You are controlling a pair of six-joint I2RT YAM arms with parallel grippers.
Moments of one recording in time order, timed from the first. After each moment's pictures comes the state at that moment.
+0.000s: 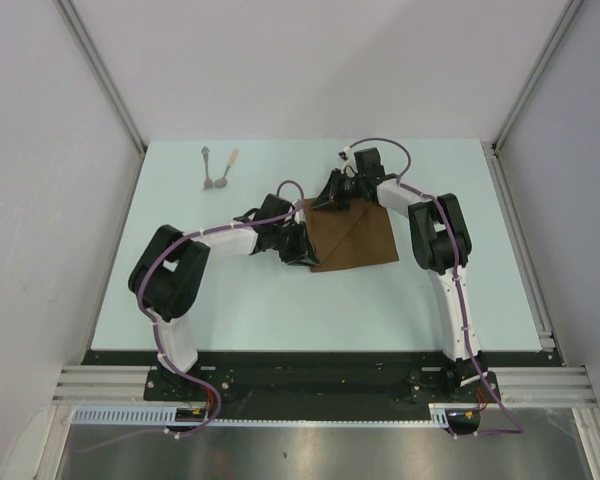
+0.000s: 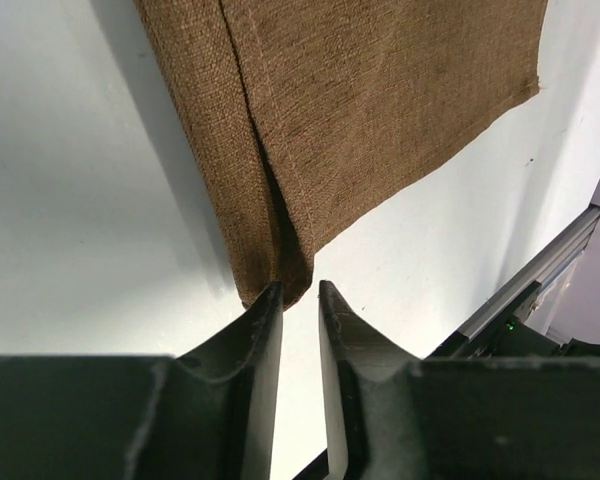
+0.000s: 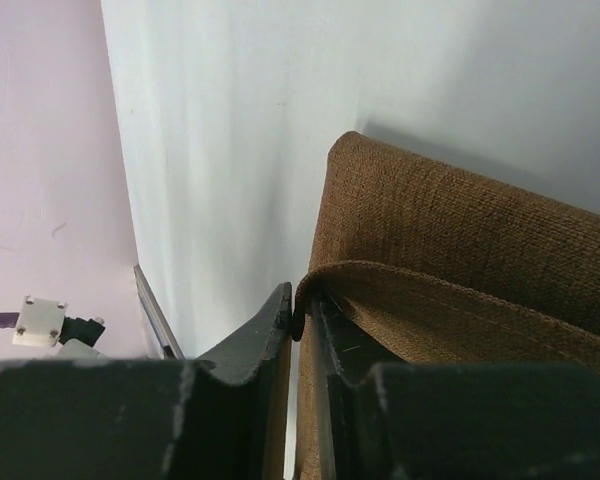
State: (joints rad) left arm -0.54 1.86 1.10 -0.18 0.44 -0.70; right arm 0.35 2.40 1.81 -0.15 -0.75 0.68
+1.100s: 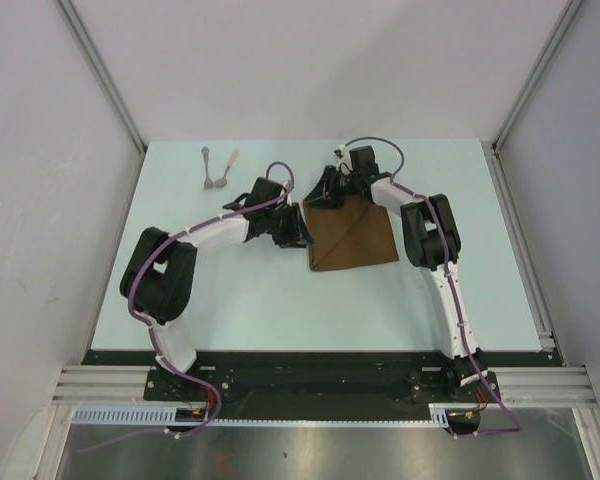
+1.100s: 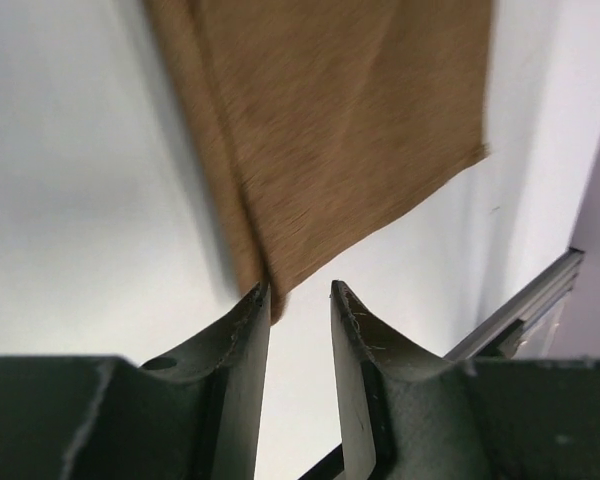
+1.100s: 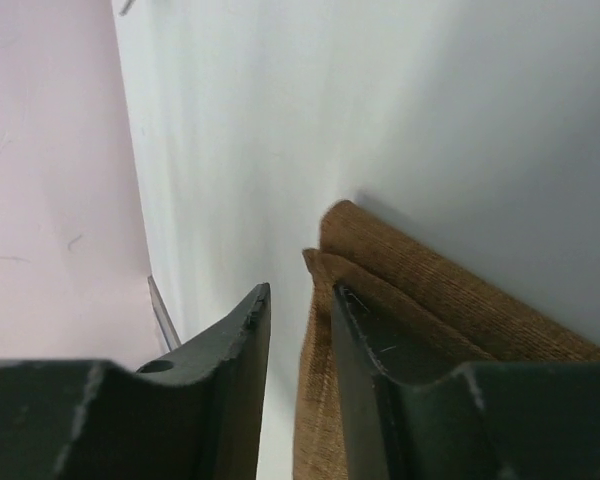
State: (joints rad) left arm -0.49 1.80 1.16 -0.26 0.38 -0.67; right arm 0.35 2.52 1.96 -0.13 -0.78 0.74
